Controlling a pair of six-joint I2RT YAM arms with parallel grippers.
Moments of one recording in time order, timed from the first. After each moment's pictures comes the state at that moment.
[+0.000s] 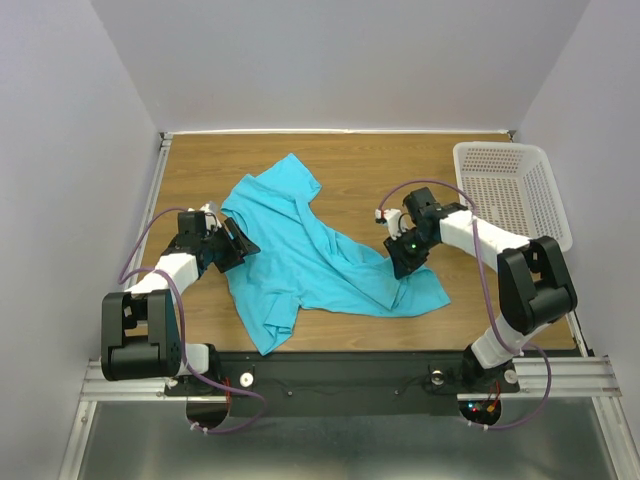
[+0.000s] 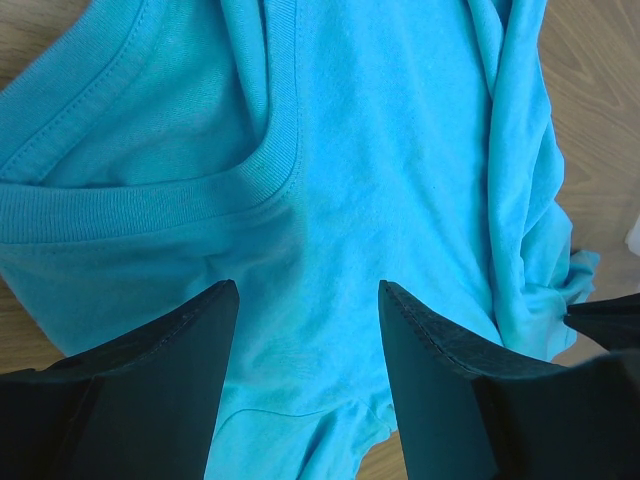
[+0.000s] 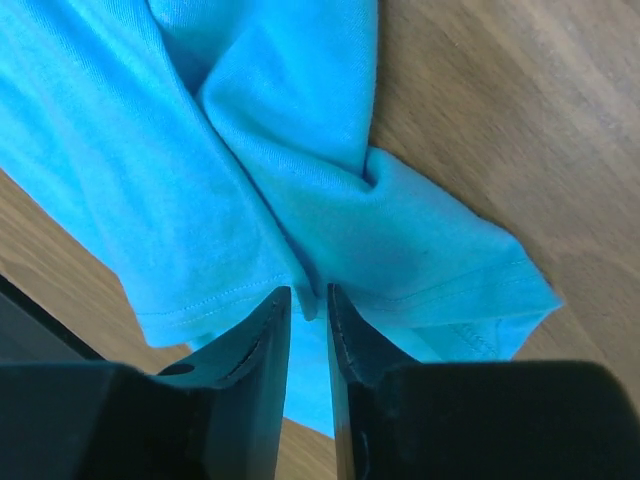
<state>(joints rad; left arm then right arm) 0.04 1.34 0.60 -0.13 0.43 -0.55 0.36 1.64 1.03 -0.72 -0.39 -0.31</state>
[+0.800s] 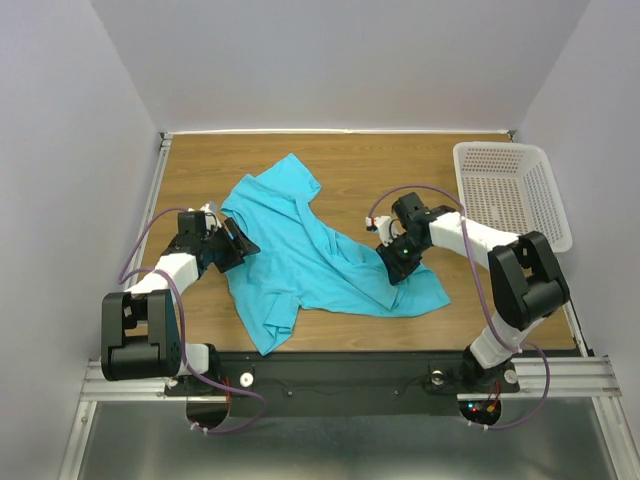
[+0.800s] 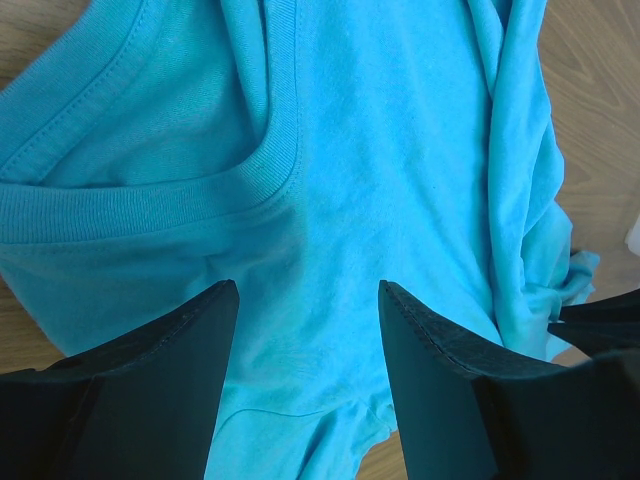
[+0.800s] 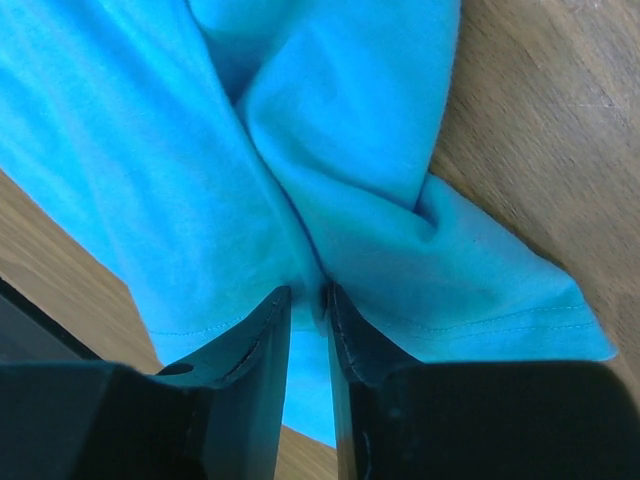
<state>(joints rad) 0.04 1.34 0.60 -0.13 0.43 -0.55 0.43 1.67 1.03 -0.71 -0.38 -0.31</state>
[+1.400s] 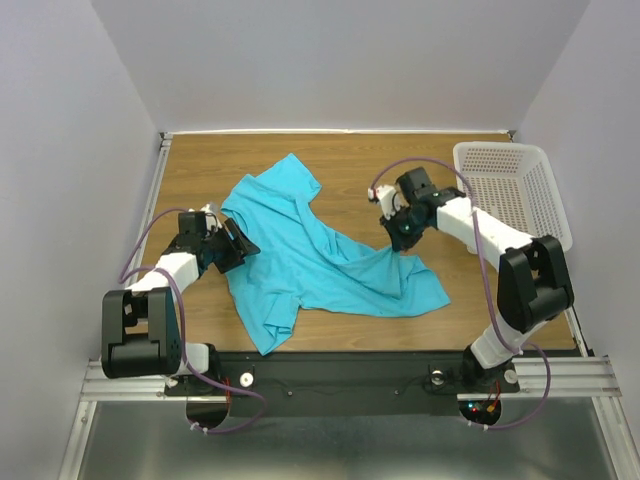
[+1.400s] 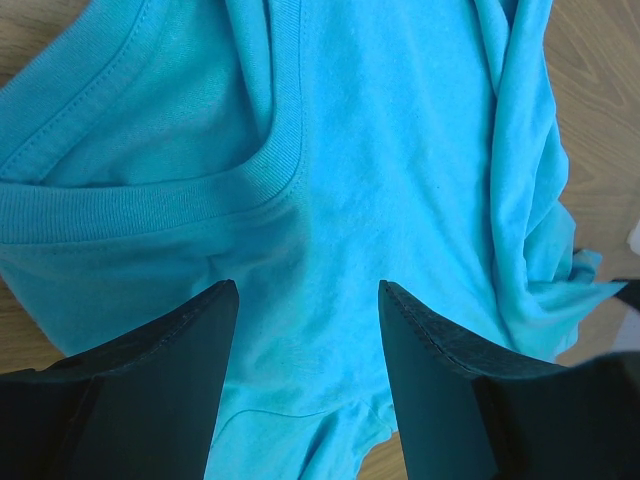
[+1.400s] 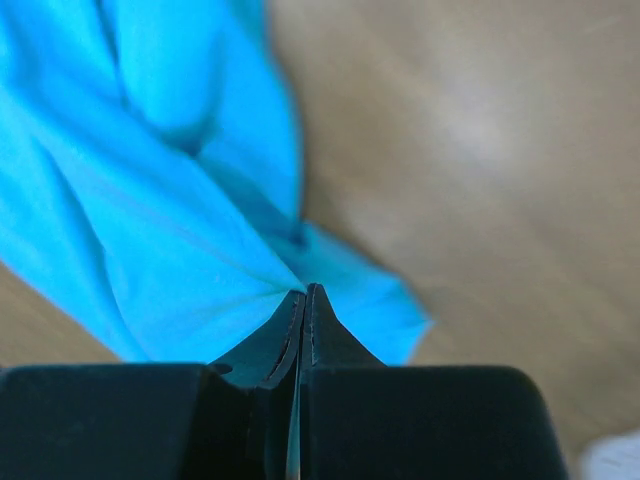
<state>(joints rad) 0.04 1.35 0.60 -0.13 0.43 -0.55 0.40 1.65 1.16 -0.72 -0.27 -0.35</state>
